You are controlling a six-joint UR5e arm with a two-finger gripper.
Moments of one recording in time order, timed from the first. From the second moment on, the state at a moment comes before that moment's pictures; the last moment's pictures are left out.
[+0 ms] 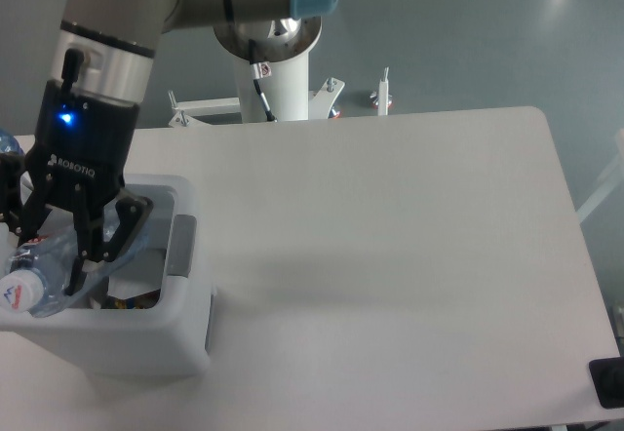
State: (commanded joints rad) arm 2.09 -1.83 -1.40 -0.67 1.15 0.20
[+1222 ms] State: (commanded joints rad) arm 2.39 -1.80 -1.41 -0.69 1.46 0.33
